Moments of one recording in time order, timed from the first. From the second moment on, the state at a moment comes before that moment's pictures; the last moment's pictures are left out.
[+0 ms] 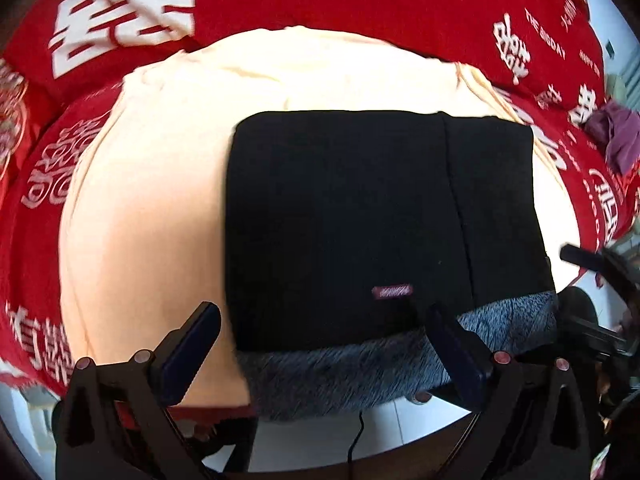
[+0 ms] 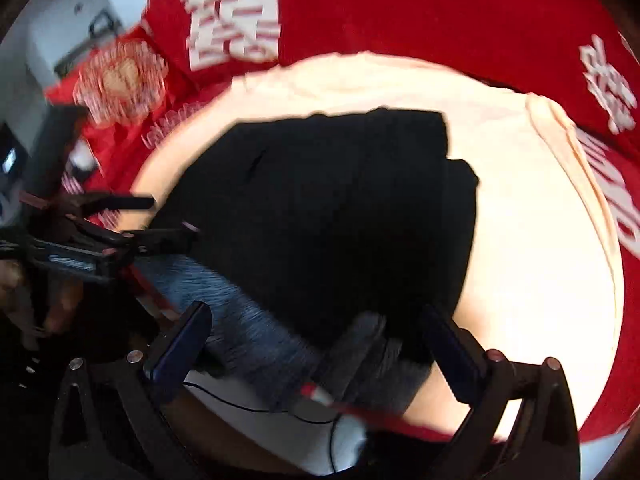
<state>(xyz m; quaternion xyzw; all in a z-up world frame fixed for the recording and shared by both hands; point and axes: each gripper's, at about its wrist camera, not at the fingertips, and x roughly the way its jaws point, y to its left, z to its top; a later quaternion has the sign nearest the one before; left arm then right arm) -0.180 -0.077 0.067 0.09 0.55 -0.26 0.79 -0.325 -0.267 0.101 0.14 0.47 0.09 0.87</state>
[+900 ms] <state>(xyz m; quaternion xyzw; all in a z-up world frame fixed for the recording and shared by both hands) -0.158 -0.019 0.061 0.03 0.56 -0.27 0.78 -0.349 -0.330 0.088 0.25 0.46 0.04 0.85</state>
